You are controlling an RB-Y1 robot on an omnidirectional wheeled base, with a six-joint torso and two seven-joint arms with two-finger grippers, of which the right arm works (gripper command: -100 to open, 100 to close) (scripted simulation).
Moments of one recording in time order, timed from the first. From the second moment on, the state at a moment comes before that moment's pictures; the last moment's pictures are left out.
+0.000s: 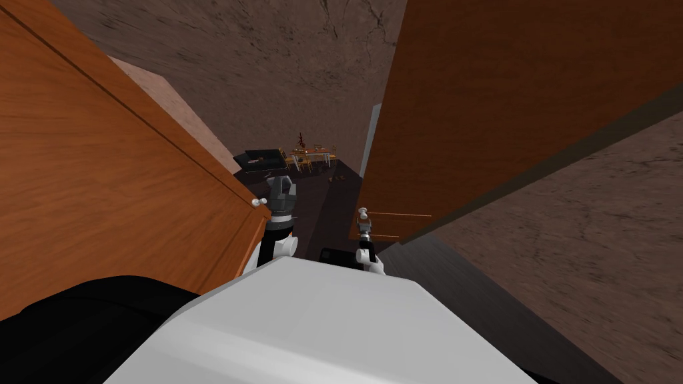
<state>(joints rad) -0.07 -0.02 0.36 -0.75 -0.57 -0.84 -1.08</state>
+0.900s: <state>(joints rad) -0.08 -0.01 0.38 -0.73 -0.60 -0.86 -1.15</state>
